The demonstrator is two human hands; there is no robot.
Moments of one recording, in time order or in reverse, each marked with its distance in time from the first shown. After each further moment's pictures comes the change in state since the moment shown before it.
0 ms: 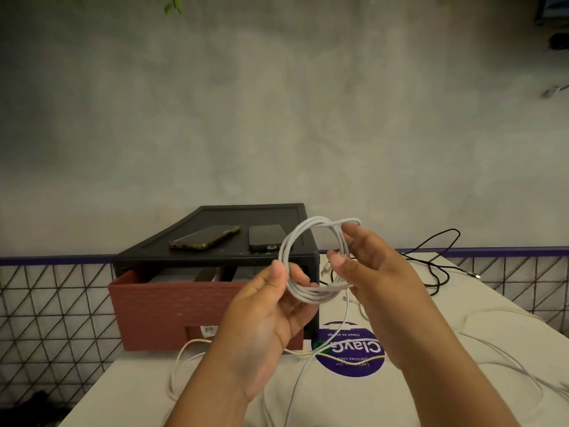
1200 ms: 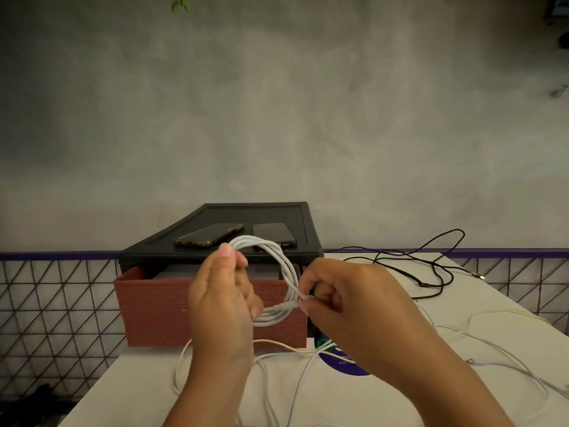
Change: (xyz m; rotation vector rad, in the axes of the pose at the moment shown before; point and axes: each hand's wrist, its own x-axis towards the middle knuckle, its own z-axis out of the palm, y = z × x) left_hand 0.004 0.011 -0.007 0.135 0.484 0.415; right_hand -0.018 -0.008 0.013 -0.950 -0.173 -0.464
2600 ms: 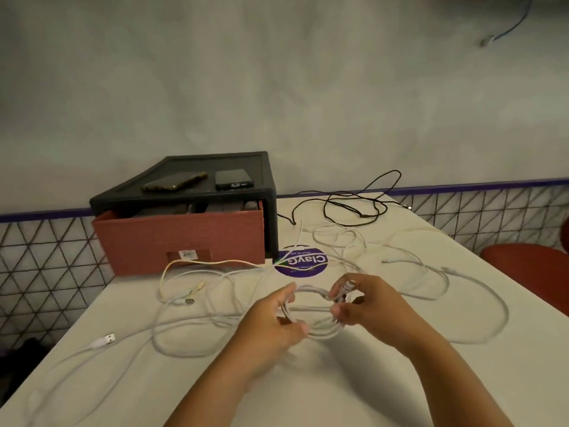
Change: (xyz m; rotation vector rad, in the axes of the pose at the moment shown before) left_hand -0.117 -0.038 -0.038 0.686 -0.731 -0.524; right_hand -0.135 0.056 -0.012 0.462 -0.189 0.629
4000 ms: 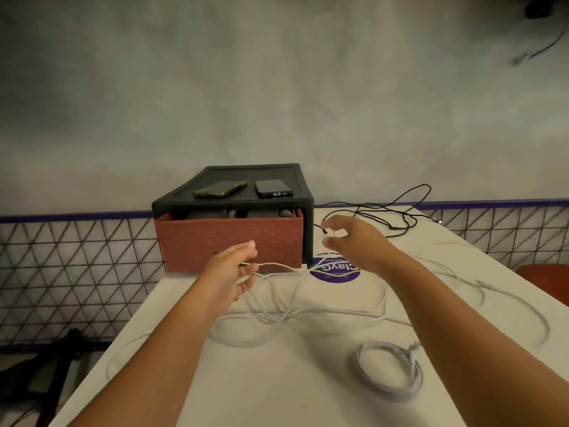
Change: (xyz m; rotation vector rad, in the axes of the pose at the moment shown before) left_hand 0.017 0.015 -0.114 -0.522 0.343 -0.102; right_hand 0.068 -0.087 0.025 -0.362 0.070 -0.149
